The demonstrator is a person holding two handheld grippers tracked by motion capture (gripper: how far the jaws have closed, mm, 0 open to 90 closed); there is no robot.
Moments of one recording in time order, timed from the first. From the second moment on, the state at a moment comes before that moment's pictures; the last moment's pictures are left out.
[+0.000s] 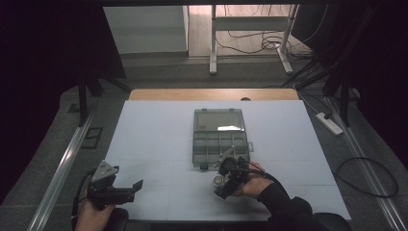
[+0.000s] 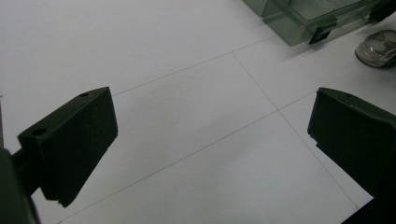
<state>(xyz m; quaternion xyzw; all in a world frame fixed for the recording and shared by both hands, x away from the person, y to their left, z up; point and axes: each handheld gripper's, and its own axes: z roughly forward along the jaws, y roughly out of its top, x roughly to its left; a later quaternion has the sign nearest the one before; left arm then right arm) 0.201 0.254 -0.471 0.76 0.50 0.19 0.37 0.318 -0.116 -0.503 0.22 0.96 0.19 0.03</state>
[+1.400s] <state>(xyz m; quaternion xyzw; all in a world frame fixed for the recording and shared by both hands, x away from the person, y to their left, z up) 0.202 0.253 -0.471 0.76 0.50 0.19 0.36 0.321 -0.124 -0.490 0.21 0.95 0.23 0.03</state>
